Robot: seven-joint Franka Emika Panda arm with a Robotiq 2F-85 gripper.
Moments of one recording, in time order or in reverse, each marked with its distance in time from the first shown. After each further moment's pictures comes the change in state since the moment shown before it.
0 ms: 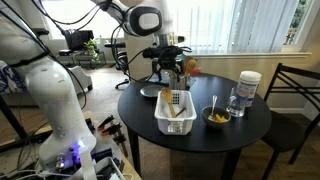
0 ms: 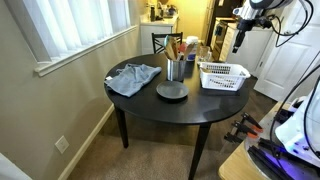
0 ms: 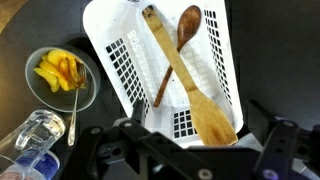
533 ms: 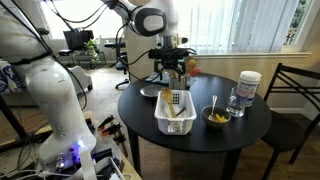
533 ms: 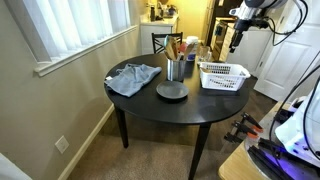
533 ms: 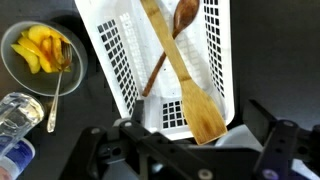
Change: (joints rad) arm 0.006 0.070 -0.002 0.058 0.128 -0.018 -0.183
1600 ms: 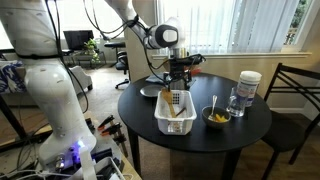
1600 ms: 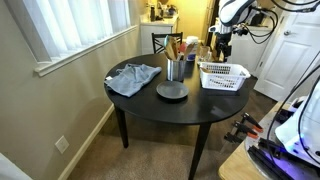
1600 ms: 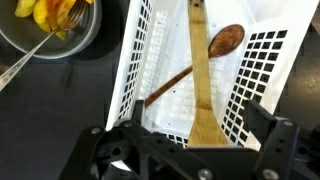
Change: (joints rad) arm -0.034 0.339 0.129 0.200 -0.163 -0.015 -0.258
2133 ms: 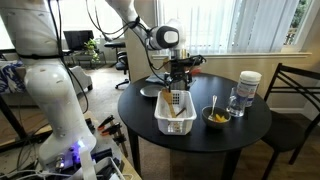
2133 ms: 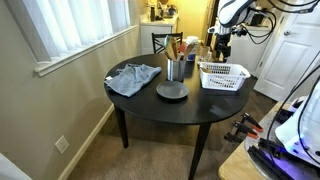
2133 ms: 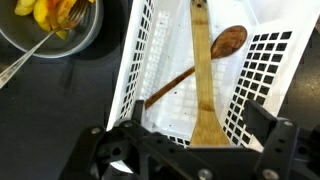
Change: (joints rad) arm -0.008 0.019 0.009 0.013 -0.004 0.000 -0.006
